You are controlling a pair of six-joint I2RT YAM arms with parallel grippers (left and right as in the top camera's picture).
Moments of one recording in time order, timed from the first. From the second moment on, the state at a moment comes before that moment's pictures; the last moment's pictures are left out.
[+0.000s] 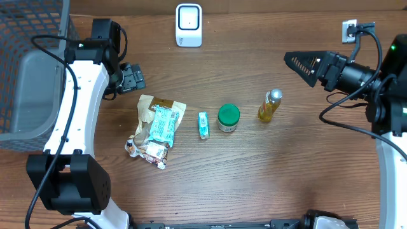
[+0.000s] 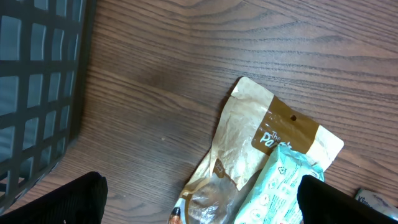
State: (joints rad) left arm -0.03 1.81 1.68 -1.22 -0.12 -0.36; right arm -0.18 1.27 1.35 -0.60 -1.08 0.36
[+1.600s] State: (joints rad) left arm -0.03 1.81 1.68 -1.22 -0.12 -0.36; right arm 0.23 1.64 1.35 -0.93 0.01 0.38
